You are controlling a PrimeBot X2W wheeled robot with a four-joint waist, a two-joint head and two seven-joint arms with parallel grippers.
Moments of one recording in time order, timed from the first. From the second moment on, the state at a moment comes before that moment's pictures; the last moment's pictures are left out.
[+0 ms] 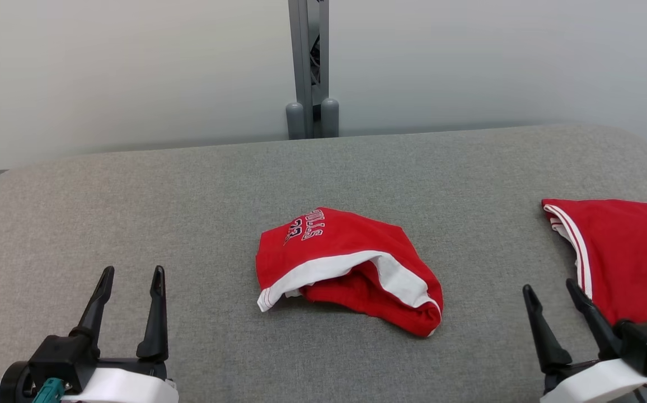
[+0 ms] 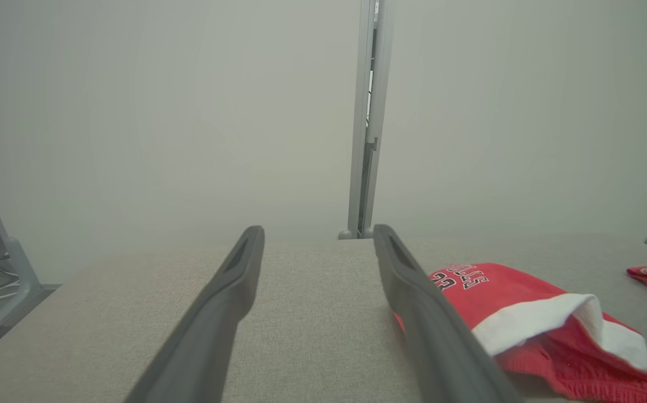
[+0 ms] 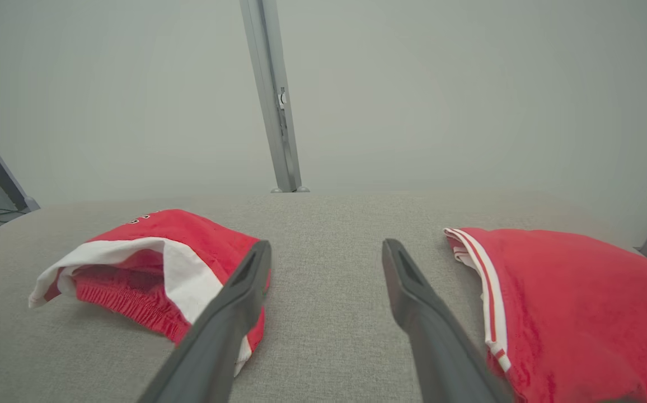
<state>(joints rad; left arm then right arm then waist) 0.05 0.35 -0.29 -0.06 -0.46 0.27 -0.22 0.07 -0.09 0.04 0.02 0.22 0.13 -0.06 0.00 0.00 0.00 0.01</state>
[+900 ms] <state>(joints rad) -0.10 0.32 -0.34 -0.02 -0.44 0.24 -0.23 -0.24 -0.07 0.36 0.62 0.41 0.13 -0.16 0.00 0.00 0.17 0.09</state>
